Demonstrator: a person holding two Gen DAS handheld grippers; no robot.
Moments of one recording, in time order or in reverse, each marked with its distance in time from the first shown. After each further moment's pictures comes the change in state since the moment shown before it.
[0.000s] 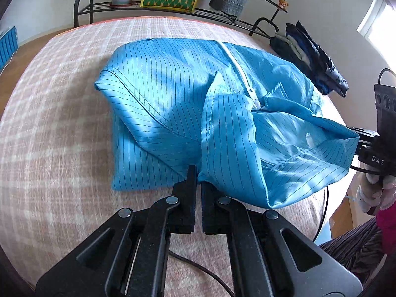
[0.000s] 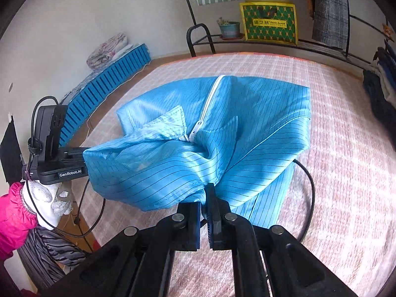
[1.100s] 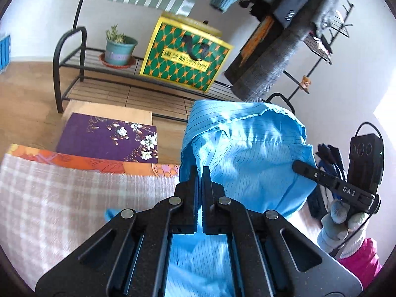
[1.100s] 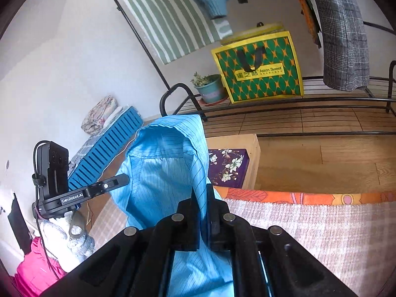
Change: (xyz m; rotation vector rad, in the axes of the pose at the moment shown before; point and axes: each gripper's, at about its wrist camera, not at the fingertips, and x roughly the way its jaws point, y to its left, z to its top) left arm 0.088 0.100 0.380 -0.125 -0.276 -0.079; right arm 0.115 -0.166 0.338 0.135 -0.257 0.102
